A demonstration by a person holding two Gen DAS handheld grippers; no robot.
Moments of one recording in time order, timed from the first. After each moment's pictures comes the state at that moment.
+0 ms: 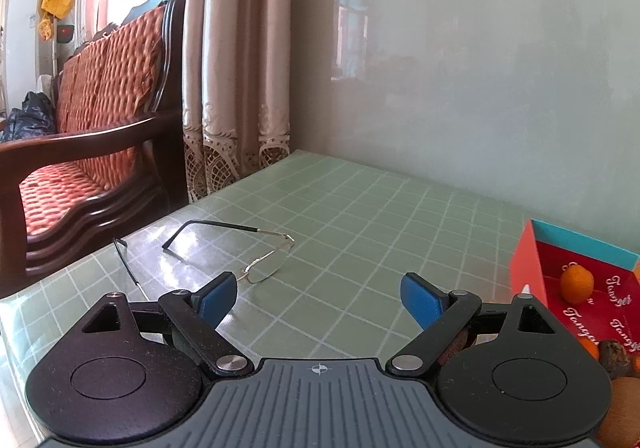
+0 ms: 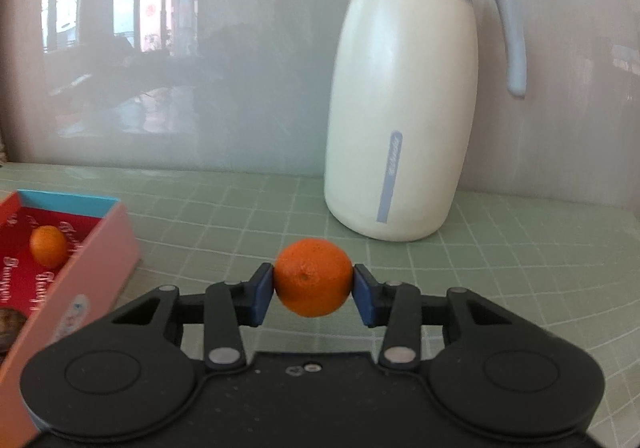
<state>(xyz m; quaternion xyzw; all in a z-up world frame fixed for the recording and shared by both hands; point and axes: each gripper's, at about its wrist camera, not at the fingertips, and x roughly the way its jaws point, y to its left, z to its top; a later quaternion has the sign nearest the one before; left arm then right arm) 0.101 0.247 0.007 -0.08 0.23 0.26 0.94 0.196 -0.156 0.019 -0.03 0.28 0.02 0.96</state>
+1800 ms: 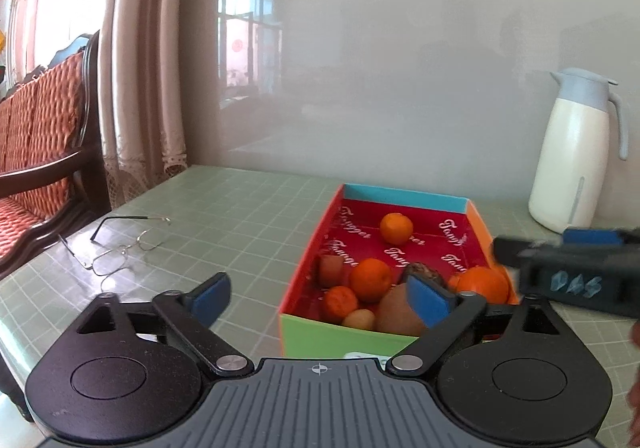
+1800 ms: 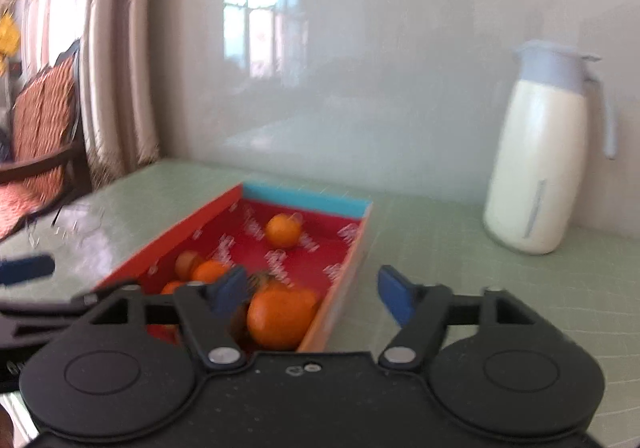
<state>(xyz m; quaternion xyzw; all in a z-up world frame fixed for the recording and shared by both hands) 0.031 0.107 0.026 -0.03 0.21 0.15 0.97 0.075 -0.063 0.054 -0.04 0.22 0.18 0.96</state>
